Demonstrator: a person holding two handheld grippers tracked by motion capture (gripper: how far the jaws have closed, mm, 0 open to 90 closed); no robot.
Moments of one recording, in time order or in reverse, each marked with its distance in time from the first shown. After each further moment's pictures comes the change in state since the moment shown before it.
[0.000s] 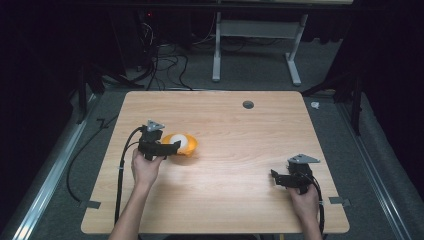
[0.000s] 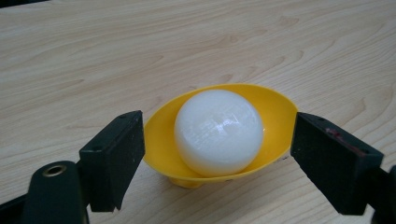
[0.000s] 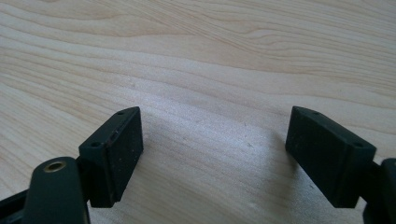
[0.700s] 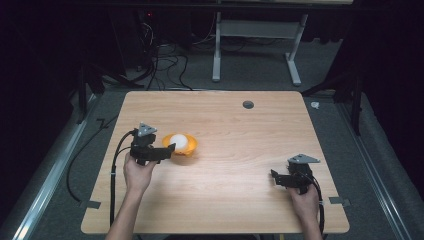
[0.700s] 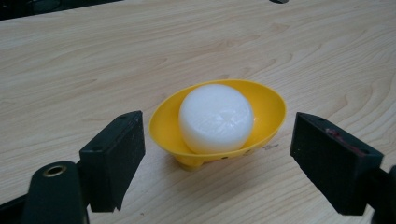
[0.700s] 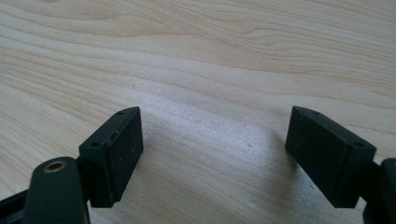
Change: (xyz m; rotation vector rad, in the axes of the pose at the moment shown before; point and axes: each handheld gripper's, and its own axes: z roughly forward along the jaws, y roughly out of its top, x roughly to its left) left arm 0.001 -0.009 -0.028 -0.026 -0.003 0.002; right arm 0.000 0.000 0.000 0.000 0.001 -0.003
